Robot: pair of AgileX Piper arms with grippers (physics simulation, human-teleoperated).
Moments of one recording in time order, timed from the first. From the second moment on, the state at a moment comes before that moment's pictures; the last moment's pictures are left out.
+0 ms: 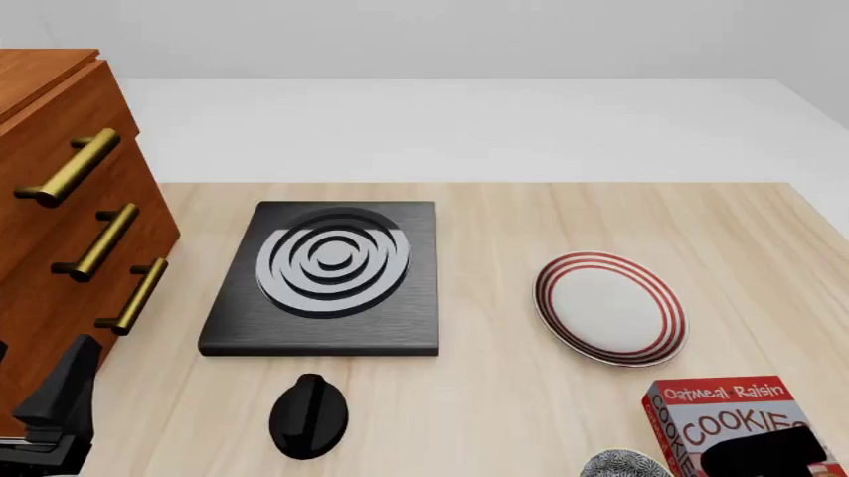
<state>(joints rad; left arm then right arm) -0.03 0.01 -0.05 0.02 -0.02 0.54 0.53 -0.16 0.69 0.36</state>
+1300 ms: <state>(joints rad) -0.03 0.01 -0.05 0.03 -0.02 0.44 0.59 -0.46 0.68 0.20</state>
